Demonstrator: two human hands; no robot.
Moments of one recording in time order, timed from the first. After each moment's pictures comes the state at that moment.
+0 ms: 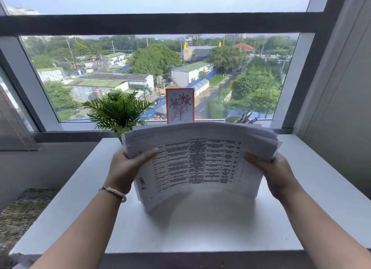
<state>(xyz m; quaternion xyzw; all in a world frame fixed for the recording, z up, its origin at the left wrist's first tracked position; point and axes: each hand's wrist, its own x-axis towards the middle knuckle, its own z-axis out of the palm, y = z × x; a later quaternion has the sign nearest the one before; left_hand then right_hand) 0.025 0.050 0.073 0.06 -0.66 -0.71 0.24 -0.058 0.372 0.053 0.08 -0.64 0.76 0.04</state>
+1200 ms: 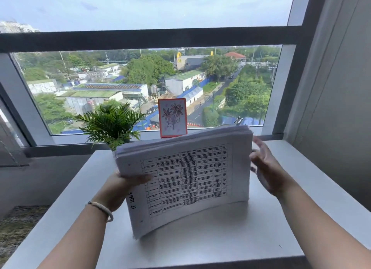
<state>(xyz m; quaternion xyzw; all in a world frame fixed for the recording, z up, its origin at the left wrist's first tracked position) 0.014 0.033 0.057 0.04 -0.68 -0.73 0.06 -0.085 0.390 0.064 0.19 -0.65 0.74 -0.05</state>
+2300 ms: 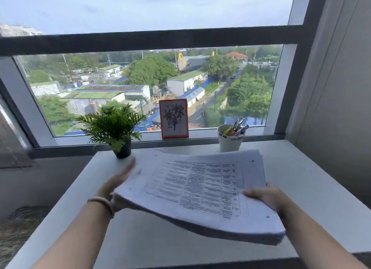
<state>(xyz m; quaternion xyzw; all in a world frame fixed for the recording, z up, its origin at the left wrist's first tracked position) 0.016 0.033 0.064 0.18 -0.50 -0.84 -0.11 -0.029 0.387 0.043 -0.06 -0.61 0.76 -0.21</state>
